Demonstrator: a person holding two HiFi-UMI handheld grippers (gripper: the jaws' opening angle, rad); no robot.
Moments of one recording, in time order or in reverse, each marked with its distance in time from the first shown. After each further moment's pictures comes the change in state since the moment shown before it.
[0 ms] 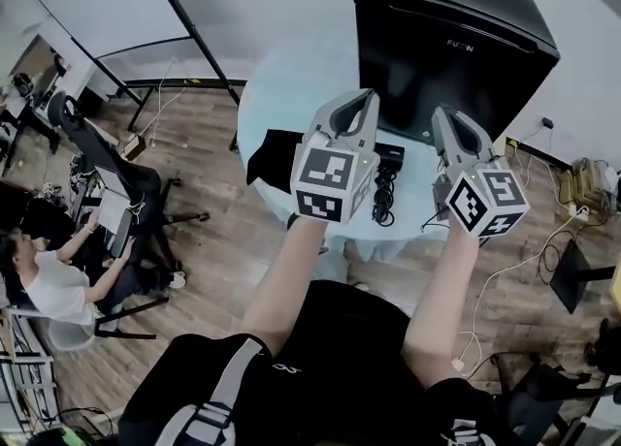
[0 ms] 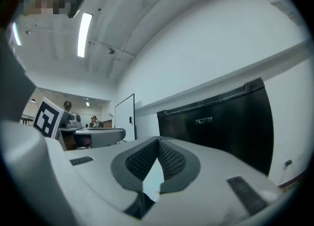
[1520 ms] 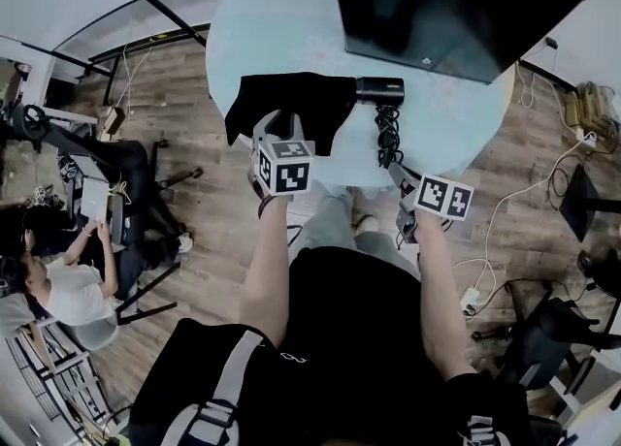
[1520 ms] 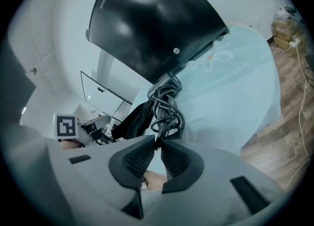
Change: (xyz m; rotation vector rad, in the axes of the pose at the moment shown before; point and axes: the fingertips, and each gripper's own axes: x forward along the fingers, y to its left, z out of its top) left arm -0.073 0.115 -0.292 0.121 0.719 0.302; right arm -0.083 0.036 -0.360 0.848 0.680 -0.109
